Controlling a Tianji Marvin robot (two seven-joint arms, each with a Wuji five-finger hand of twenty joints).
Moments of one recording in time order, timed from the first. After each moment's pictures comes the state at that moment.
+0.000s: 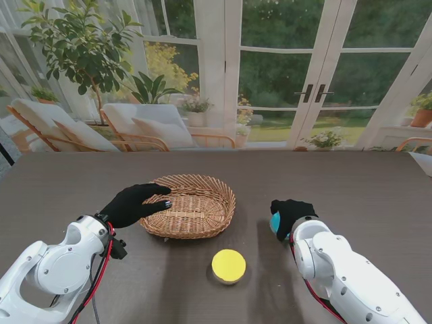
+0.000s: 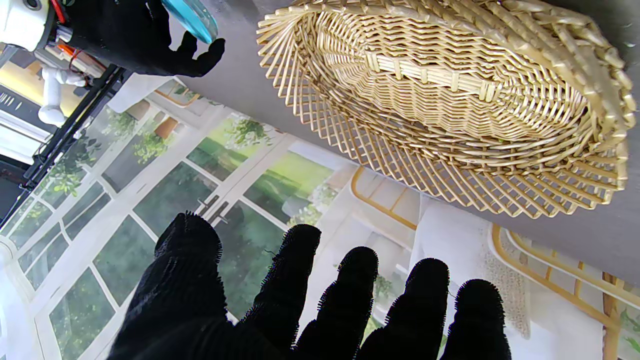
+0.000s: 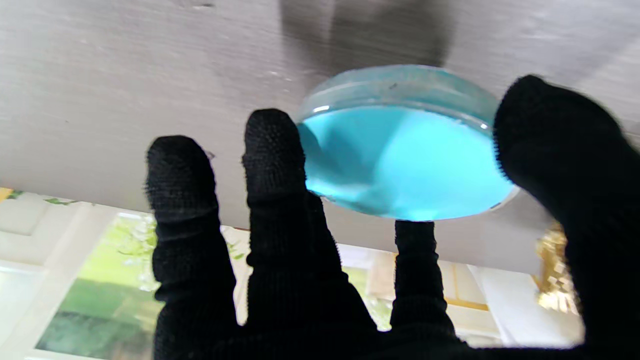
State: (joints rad) left arm 1.71 -1.06 -1.43 -1.89 0.52 -0.04 -0.22; right arm -1.35 -1.03 0.97 -1.52 -1.10 0.39 0.28; left_hand 0.86 -0.05 0.00 -0.03 0.61 0.22 0.13 0.33 0.55 0.33 0.06 0.24 0.34 0.43 0.09 0.31 0.10 0.39 0.18 0.56; right_hand 0.32 -1.04 1.23 -0.21 0.28 -0.21 0.78 0.38 0.65 0.29 0.65 0.33 1.07 0.11 0.80 0.56 0.75 0.36 1.12 0.50
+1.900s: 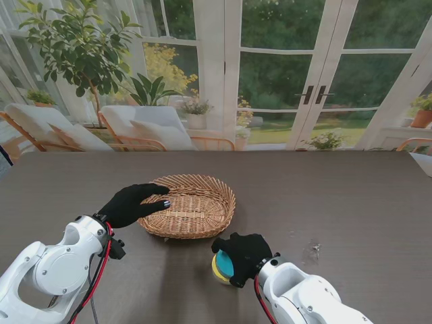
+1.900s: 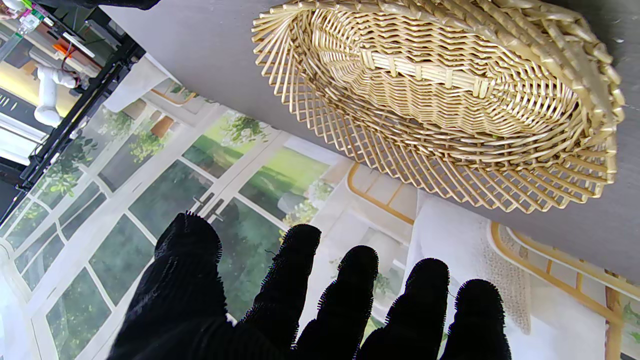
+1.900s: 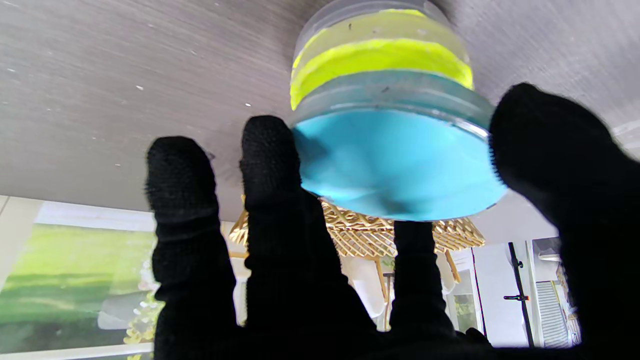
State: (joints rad) left arm 1.72 -1.06 -1.44 -1.90 0.53 -0.04 -0.22; right arm -1.62 -1.02 0.93 -1.88 -1.17 0.13 0.23; left_hand 0.86 -0.05 0.00 -0.03 0.61 0.22 0.13 0.33 0.56 0.33 0.06 0.24 0.34 0.43 0.09 0.31 0.10 0.39 0.18 0.56; right_hand 0.32 -1.01 1.23 -0.21 0.28 -0.20 0.76 0.36 0.62 0.29 0.65 0.33 1.01 0.14 0.81 0.57 0.75 0.36 1.13 0.50
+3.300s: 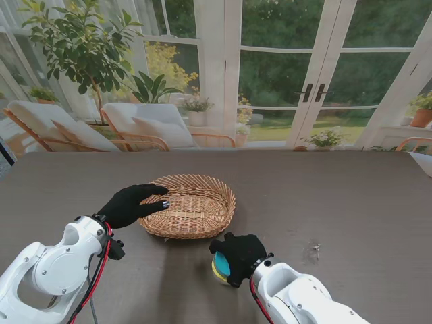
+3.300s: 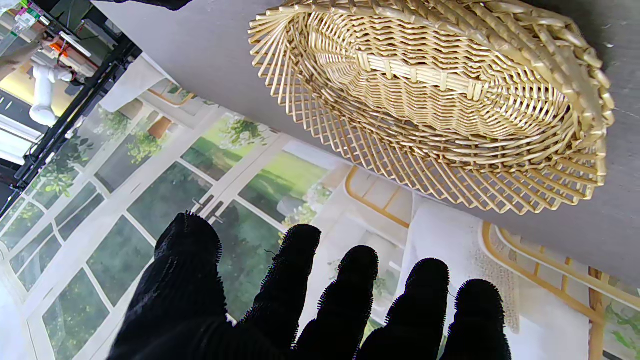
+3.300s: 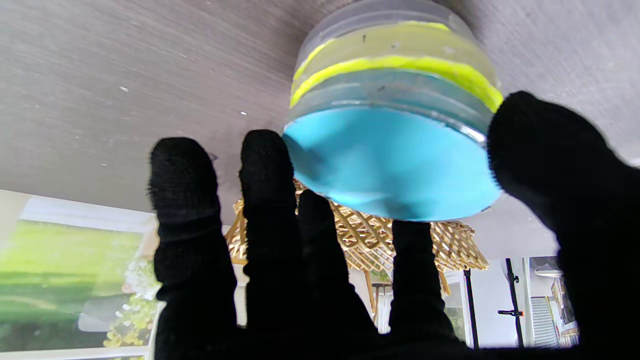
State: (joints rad) left arm 1.72 -1.06 -1.44 -1.90 0.53 -0.03 -0.22; right arm -1.55 -1.03 0.85 -1.79 -1.19 0.15 0.18; left_hand 0.86 -0.05 0.00 -0.03 0.61 0.22 0.13 0.33 0.56 0.33 0.06 0.24 0.34 0.43 0.09 0.31 0.10 0.39 0.18 0.56; right_hand 0.32 -0.97 1.23 -0.21 0.28 -0.18 0.75 0.36 0.50 0.21 0.70 0.36 0.87 0.18 0.81 0.56 0.74 0.36 1.13 0.50
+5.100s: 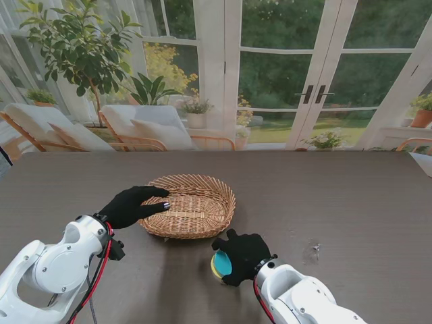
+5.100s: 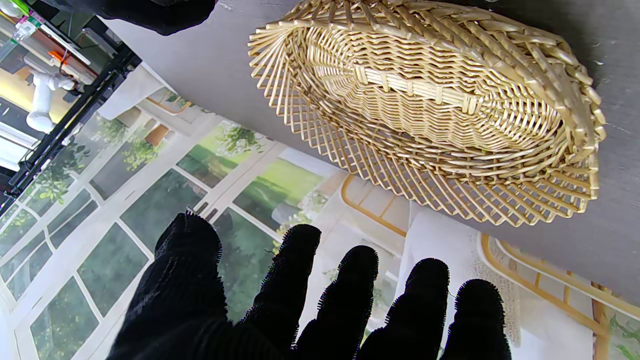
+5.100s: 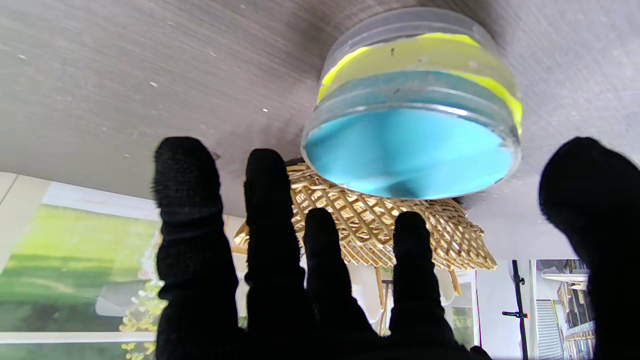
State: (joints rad) left arm 1.71 -1.06 -1.44 -1.90 0.52 -0.01 -0.26; right arm -1.58 -1.02 0.88 -1.80 -1.24 0.15 0.17; left_hand 0.86 -0.05 0.00 -0.03 0.61 0.22 0.13 0.33 0.56 0.33 0.06 0.24 0.34 0.43 0.09 0.31 0.10 0.39 0.18 0.56; right_hand 0.15 -0.68 1.04 -0.21 0.20 -0.17 0.73 0.31 0.34 0.18 0.70 0.36 0.70 0.20 0.66 0.49 0.74 0.34 1.09 0.52
